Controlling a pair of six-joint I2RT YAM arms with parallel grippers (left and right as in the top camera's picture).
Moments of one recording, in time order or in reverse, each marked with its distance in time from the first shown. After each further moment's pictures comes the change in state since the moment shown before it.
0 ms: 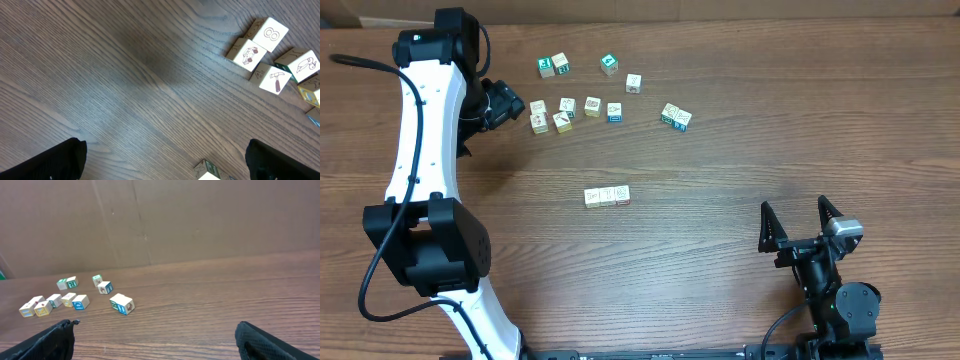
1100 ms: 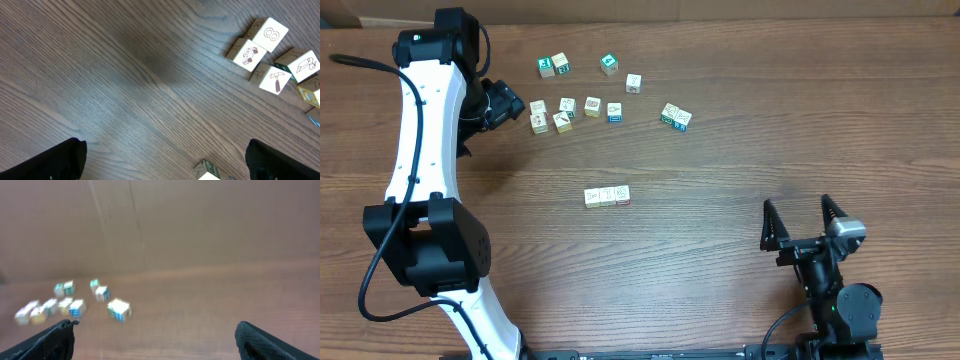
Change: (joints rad) left arm 0.000 0.000 0.000 0.000 0.000 0.000; right arm 0.000 0.000 0.000 0.030 0.016 -0.007
